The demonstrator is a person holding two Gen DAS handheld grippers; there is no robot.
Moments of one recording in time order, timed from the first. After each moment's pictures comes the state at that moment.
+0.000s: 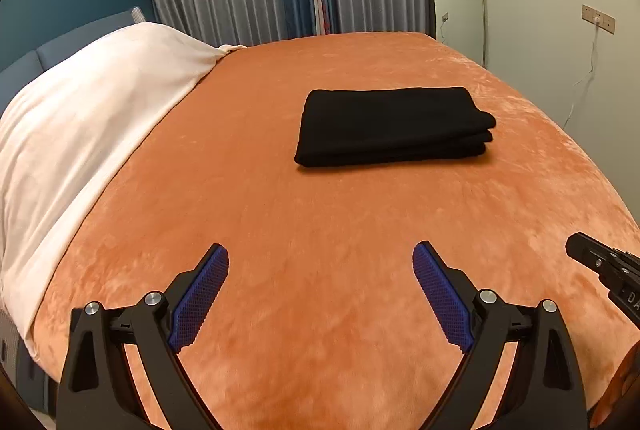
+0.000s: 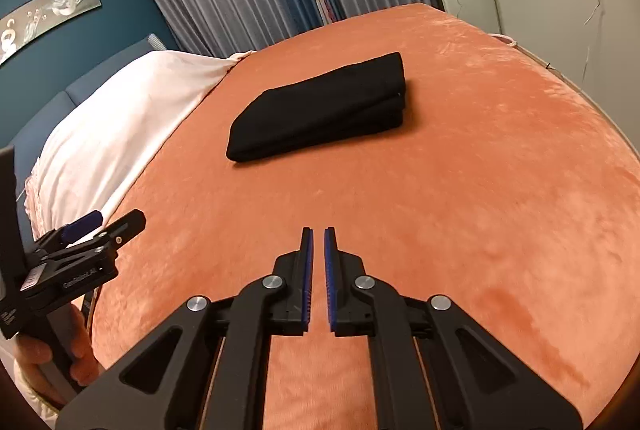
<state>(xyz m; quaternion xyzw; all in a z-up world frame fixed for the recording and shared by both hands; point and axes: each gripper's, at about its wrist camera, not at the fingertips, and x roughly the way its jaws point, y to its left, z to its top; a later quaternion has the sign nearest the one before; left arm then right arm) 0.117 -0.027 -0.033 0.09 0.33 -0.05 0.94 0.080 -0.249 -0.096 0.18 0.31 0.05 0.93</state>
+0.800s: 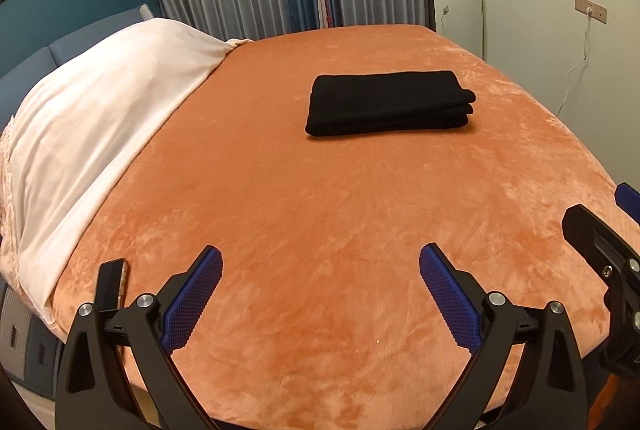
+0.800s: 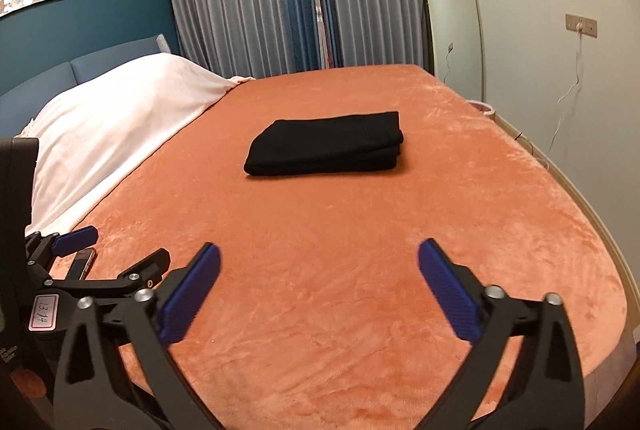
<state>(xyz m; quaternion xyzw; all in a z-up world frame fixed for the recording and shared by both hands) 0.033 -0.015 -0.026 0.10 0.34 -0.04 0.93 -0.009 -0.172 -0.046 0.08 0.24 -0.01 0.97</state>
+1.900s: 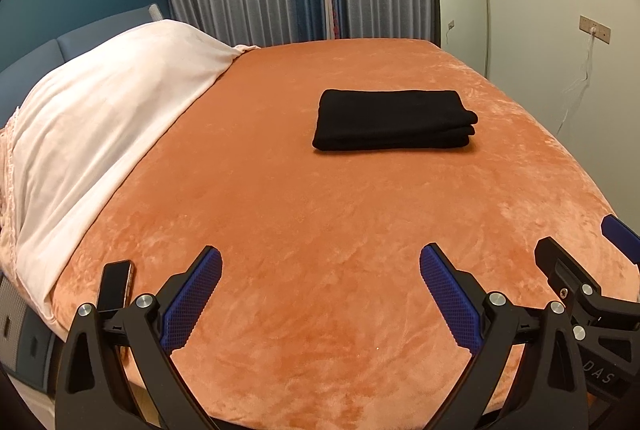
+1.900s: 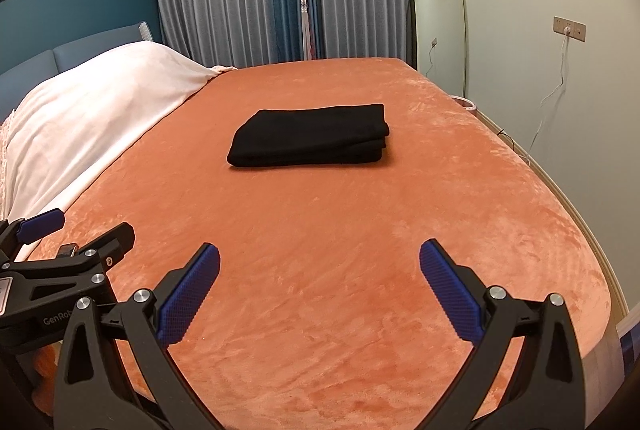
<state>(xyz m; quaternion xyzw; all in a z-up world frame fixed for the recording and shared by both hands) 0.028 -0.005 -0.010 0.07 0.33 -0.04 0.94 -0.006 -0.156 -0.043 0.07 0.27 -0.05 0.96</state>
